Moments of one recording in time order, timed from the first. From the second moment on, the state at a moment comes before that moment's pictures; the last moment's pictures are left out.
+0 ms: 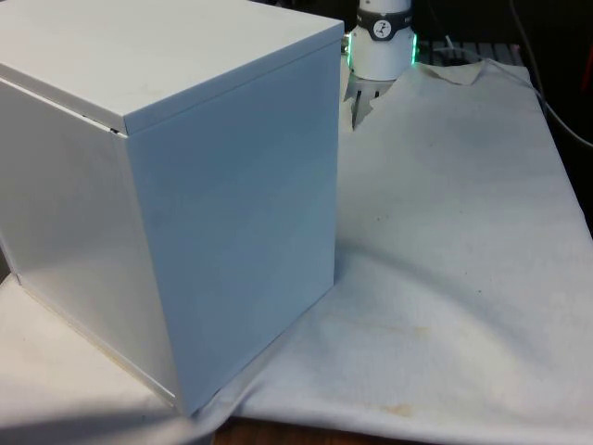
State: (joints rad) arm 0.33 -0.09 -0.41 -2.29 -1.22 2.44 -0.05
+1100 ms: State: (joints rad) arm 0.33 -0.28 -0.34 -2.45 -1.25 2.38 0.02
